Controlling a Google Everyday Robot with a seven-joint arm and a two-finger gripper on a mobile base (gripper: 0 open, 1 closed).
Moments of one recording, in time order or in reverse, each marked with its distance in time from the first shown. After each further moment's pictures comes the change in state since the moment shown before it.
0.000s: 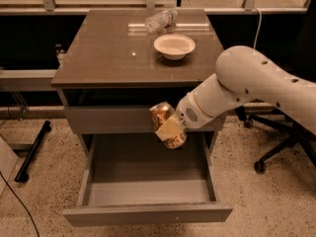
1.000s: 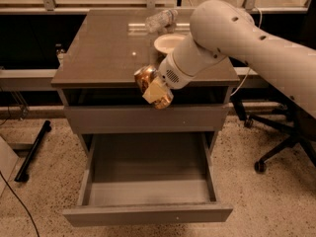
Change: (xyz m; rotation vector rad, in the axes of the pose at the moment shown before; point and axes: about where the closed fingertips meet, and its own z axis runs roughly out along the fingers) arm -0.101 -0.036 -0.019 0.134 -0.020 -0.179
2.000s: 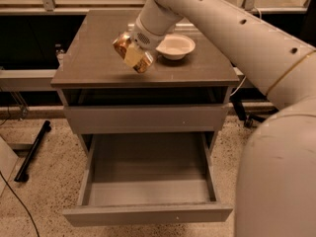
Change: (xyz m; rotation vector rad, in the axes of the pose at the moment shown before) arm -0.113 -0.060 0.021 0.093 0.050 -0.168
